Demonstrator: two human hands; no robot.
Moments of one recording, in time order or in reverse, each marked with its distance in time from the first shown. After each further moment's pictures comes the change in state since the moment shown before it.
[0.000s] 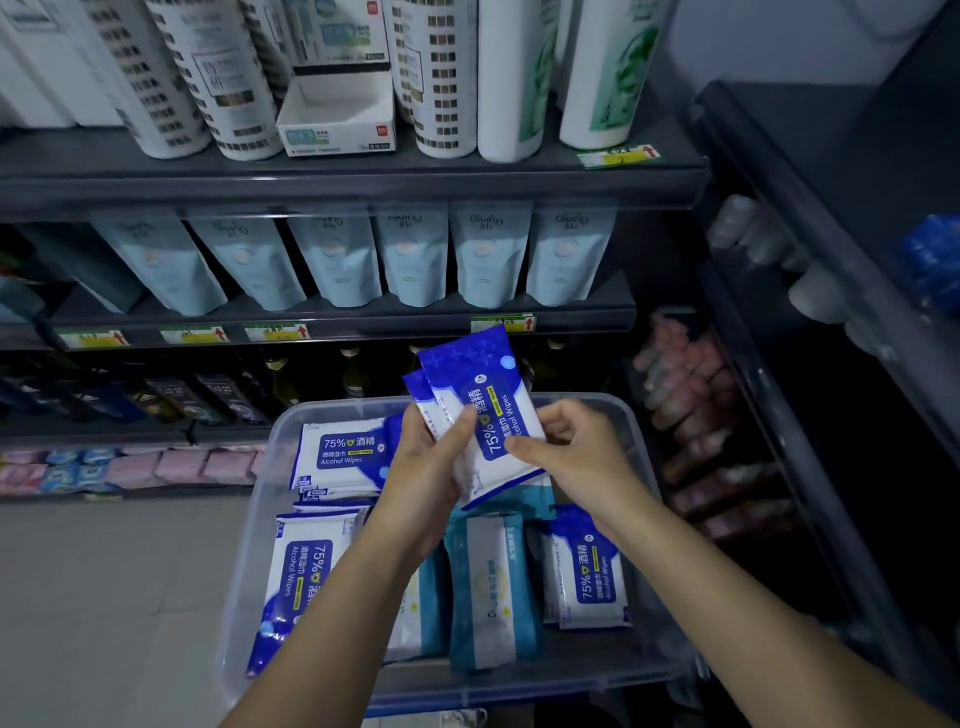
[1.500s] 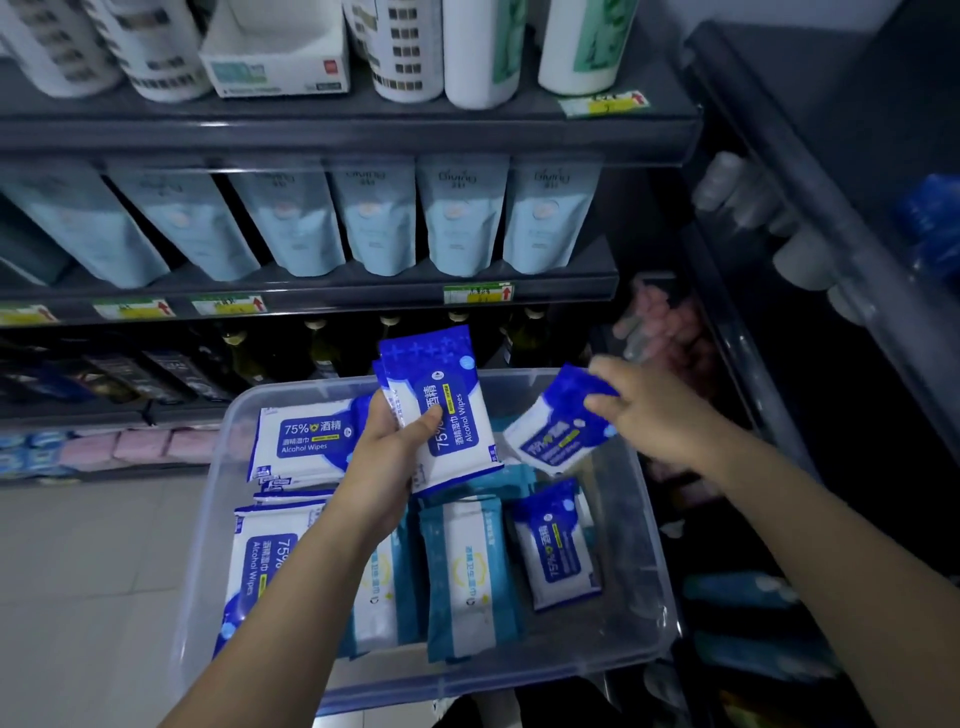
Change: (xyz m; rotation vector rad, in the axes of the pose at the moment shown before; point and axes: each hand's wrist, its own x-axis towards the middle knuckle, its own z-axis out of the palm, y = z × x) left_hand 0.023 -0.010 -0.016 0.071 0.100 -0.105; right_hand 0.034 -0.001 -0.081 -0.830 -0.182 -0.211
